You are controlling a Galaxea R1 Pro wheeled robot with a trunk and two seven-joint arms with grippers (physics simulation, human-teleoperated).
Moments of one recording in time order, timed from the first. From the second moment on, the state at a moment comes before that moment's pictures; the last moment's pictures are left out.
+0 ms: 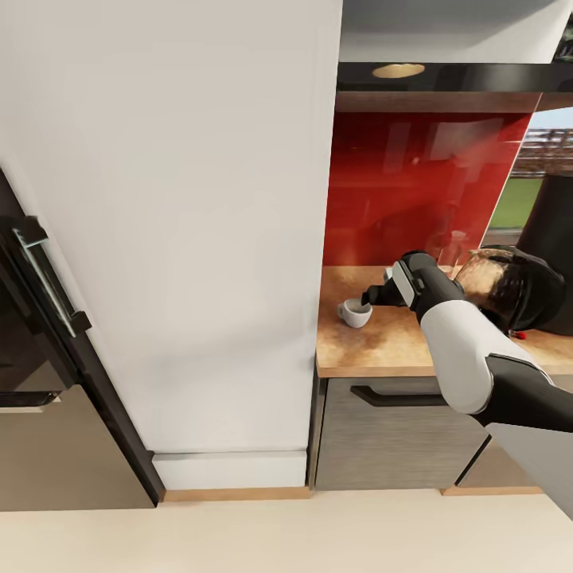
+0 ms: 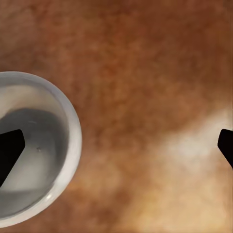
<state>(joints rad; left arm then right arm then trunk) -0.21 0.32 0.15 -0.03 0.57 0.08 -1.02 -1.44 0.02 -0.25 -0.42 0.25 0.98 0.00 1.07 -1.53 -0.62</state>
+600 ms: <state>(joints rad) -0.21 0.32 0.15 -0.03 0.57 0.08 -1.02 -1.44 0.02 -0.25 -0.40 0.24 0.98 0.00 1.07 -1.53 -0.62</state>
